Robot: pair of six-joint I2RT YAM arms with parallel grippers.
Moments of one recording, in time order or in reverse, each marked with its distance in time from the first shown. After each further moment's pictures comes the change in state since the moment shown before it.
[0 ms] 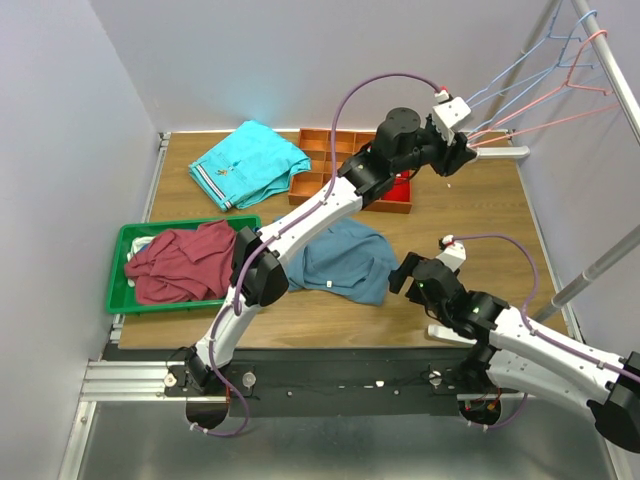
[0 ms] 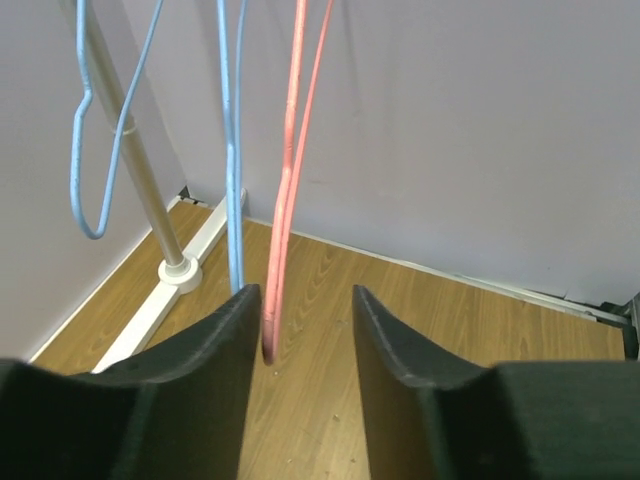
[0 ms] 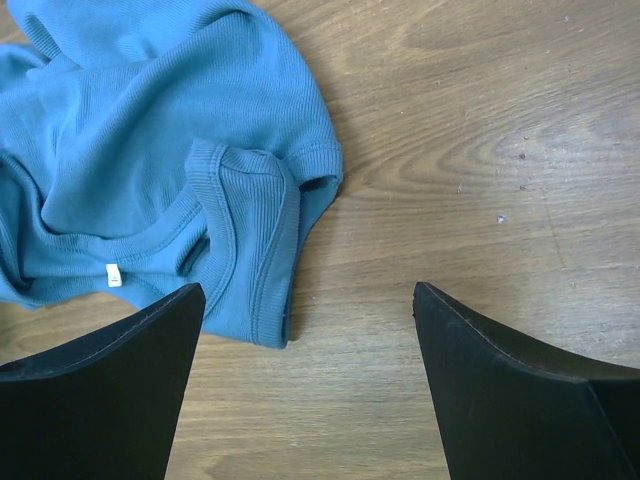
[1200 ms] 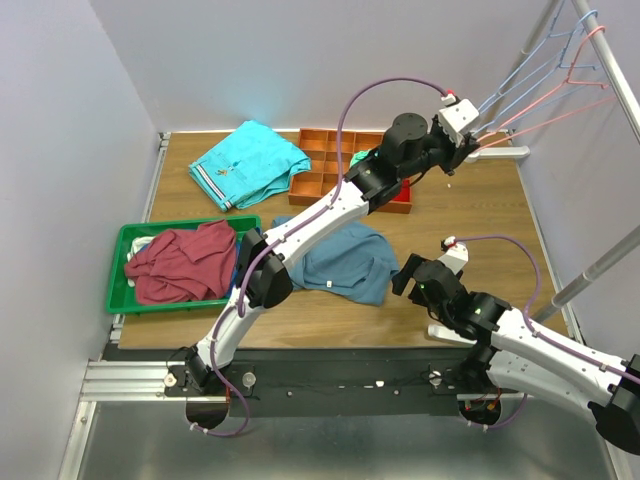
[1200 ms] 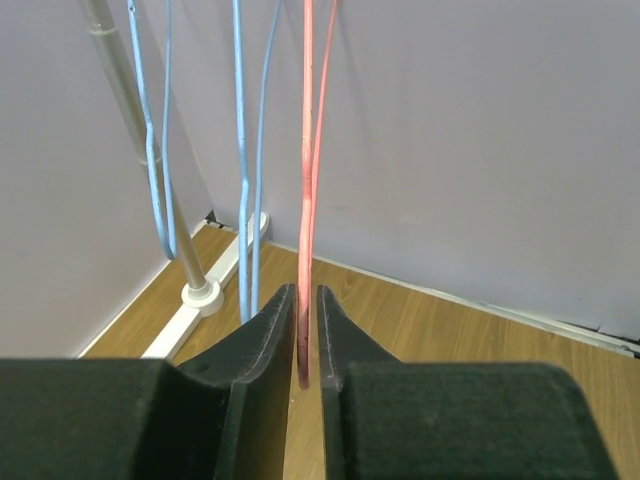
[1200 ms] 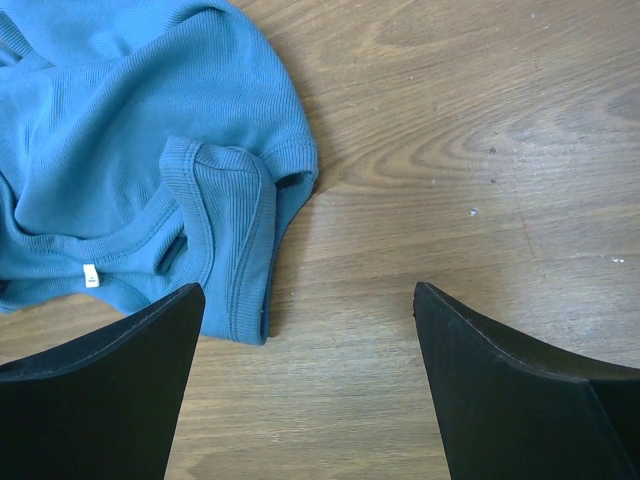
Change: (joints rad) left arm -0.032 0.029 0.027 0.060 -0.098 0.039; right arm 0.000 -0.021 0.000 -0.051 0.021 0.000
